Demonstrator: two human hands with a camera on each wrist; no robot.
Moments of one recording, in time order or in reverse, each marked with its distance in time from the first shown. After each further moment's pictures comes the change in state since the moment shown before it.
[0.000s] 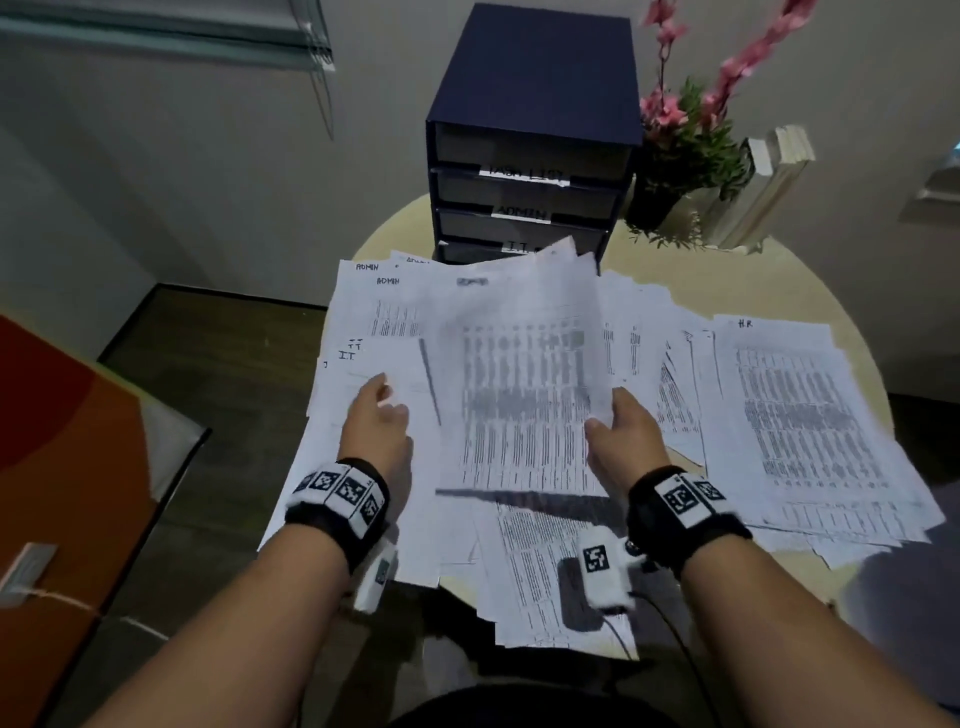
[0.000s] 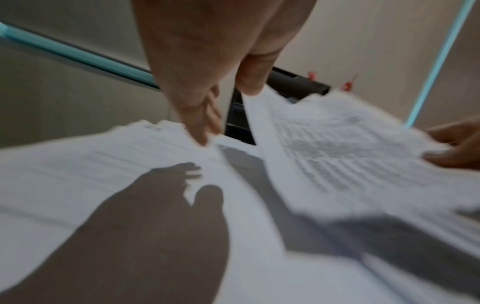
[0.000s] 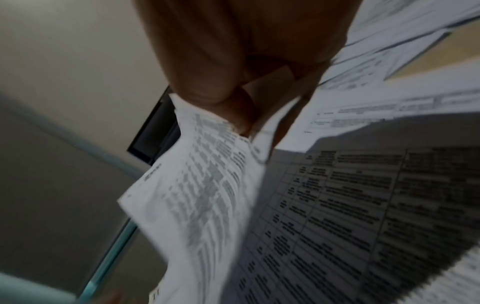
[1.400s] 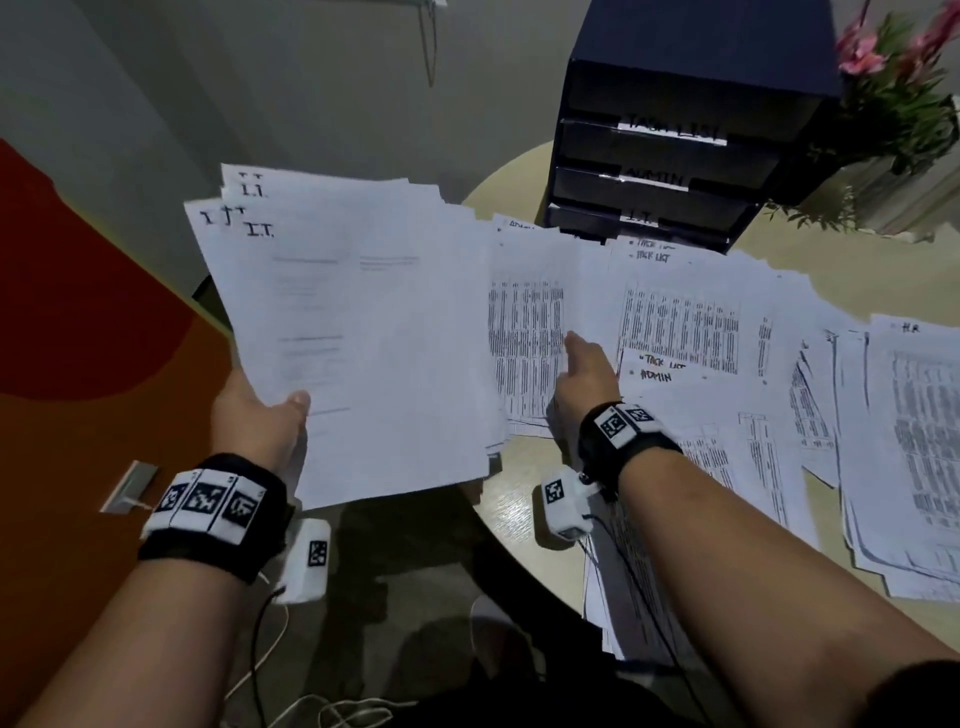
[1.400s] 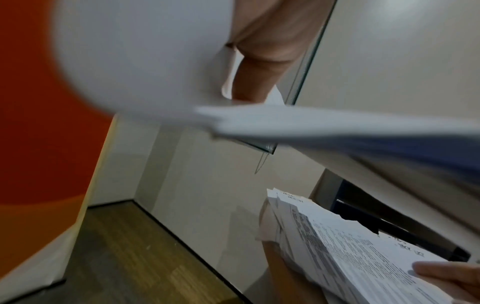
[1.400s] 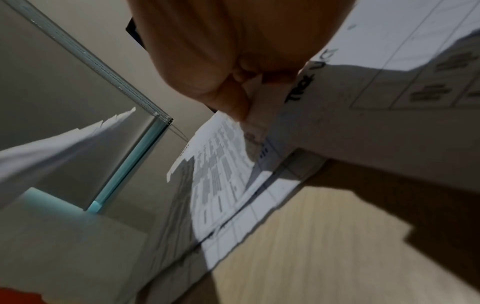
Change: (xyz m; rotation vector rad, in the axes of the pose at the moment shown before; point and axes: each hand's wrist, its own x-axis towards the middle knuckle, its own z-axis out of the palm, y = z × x) left_hand -0.007 -0.030 -0.178 0.032 0.429 -0.126; right_hand 0.055 -0.057 0.156 -0.256 -0.165 -0.111
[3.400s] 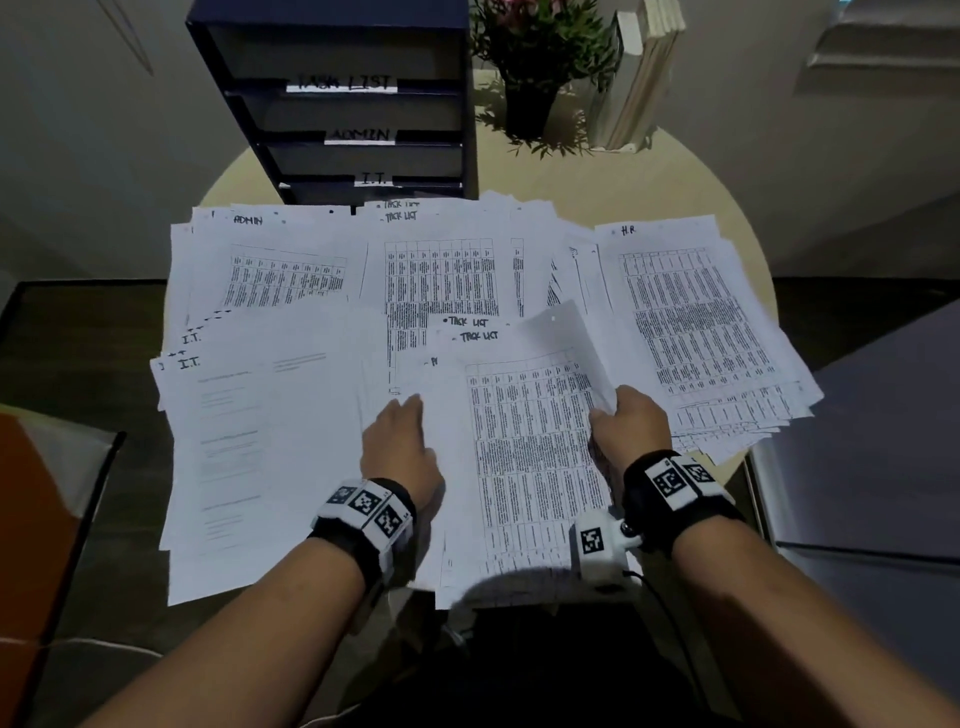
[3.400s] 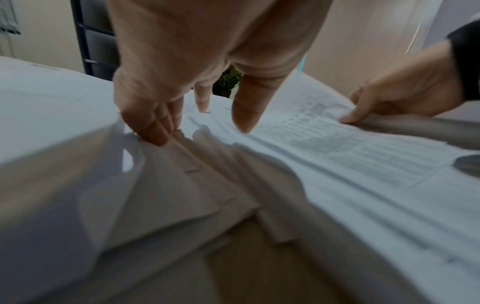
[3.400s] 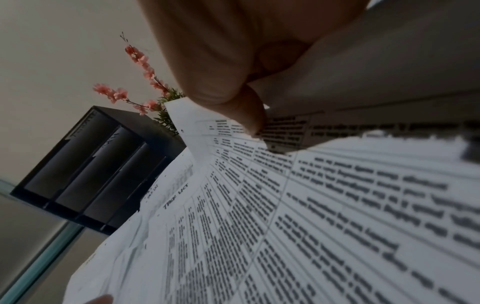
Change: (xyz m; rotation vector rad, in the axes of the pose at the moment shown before) left_hand -0.198 0.013 0.269 0.665 -0.681 0.542; right_hand -0.121 0.227 -0.186 -0.061 0.303 0.350
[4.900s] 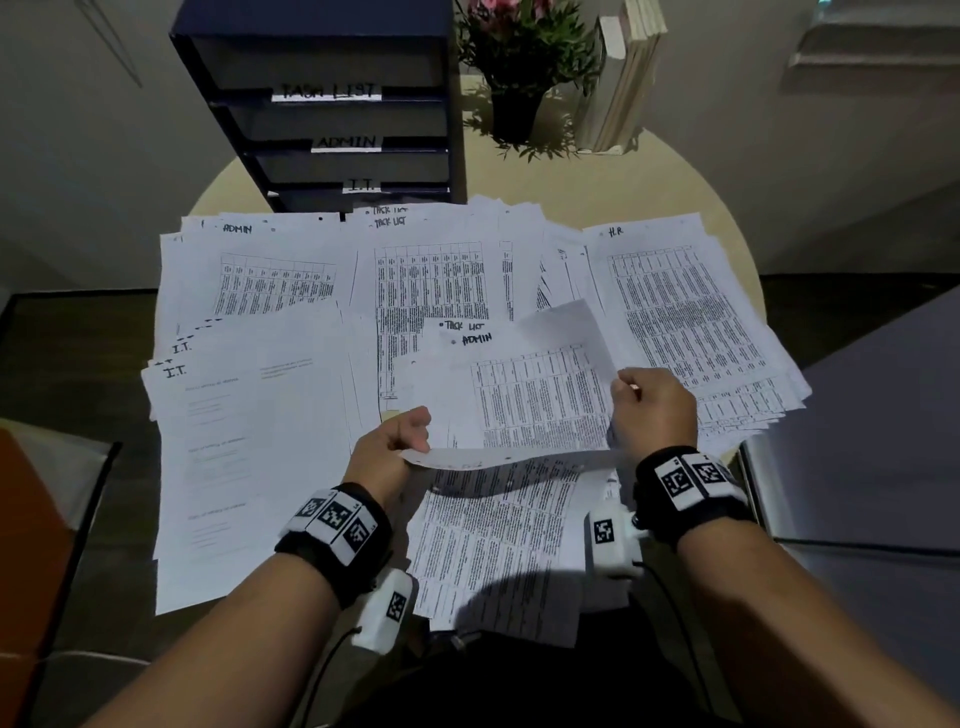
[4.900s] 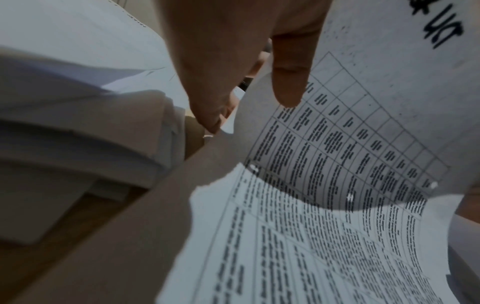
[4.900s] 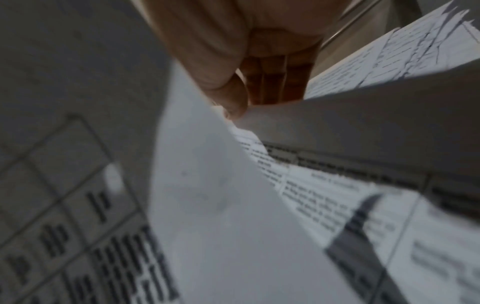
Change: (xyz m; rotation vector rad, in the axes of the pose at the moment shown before) left_hand -0.014 0.002 -0.002 -1.083 -0.021 -0.262; right_hand 0.000 0.002 -0.029 0.125 0.249 -0.114
